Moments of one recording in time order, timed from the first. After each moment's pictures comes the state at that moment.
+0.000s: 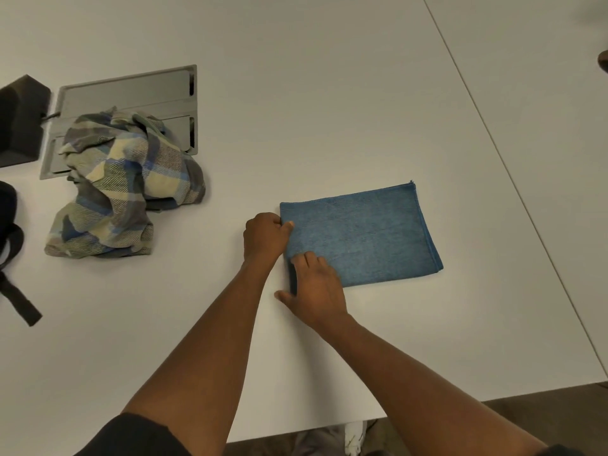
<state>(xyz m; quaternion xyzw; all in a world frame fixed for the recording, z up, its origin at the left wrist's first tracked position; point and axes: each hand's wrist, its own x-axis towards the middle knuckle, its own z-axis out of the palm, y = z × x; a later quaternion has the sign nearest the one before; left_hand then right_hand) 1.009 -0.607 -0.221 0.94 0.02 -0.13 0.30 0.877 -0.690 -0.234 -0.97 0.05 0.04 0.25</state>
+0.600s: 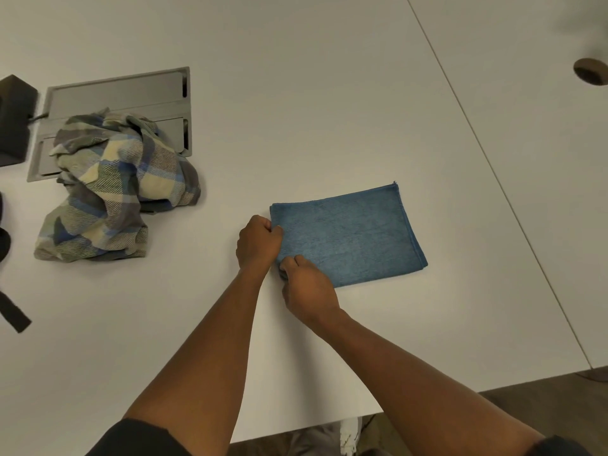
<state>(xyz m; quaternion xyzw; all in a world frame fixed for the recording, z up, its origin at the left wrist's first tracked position) 0.996 -0.603 -0.215 0.92 0.10 -0.15 0.33 0.883 -0.680 -0.230 -0.95 0.04 0.05 0.32</state>
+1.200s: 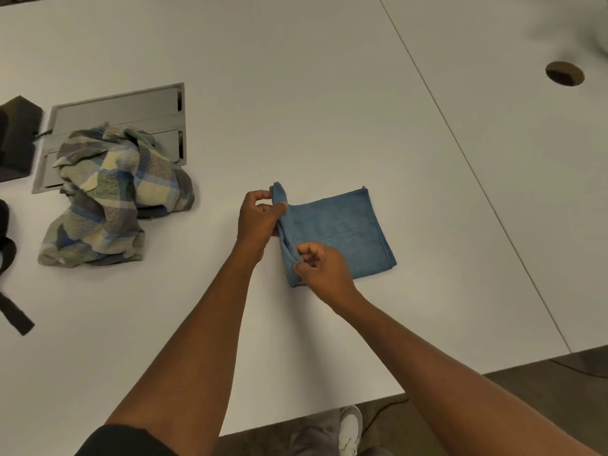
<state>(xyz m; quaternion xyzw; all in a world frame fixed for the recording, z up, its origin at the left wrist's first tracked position) 0.998 -0.627 -0.171 0.76 0.09 -0.17 0.62 0.867 -0.735 -0.173 -0.75 0.19 0.04 0.63</state>
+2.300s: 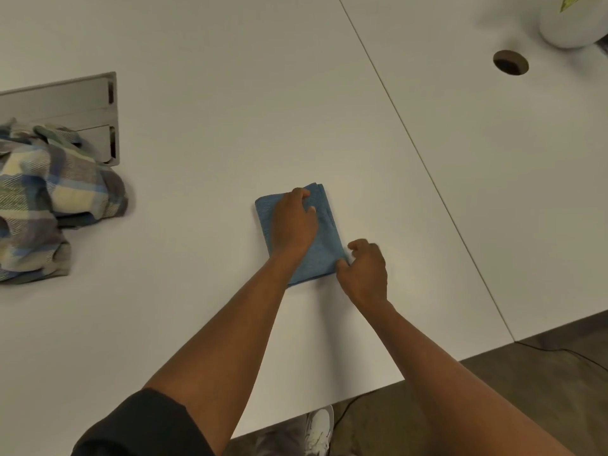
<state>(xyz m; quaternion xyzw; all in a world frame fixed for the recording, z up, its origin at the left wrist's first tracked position) 0.956 -0.784 -0.211 0.90 -0.10 -0.11 0.41 0.821 -0.870 -0.210 -0.84 0.38 0.01 0.39</state>
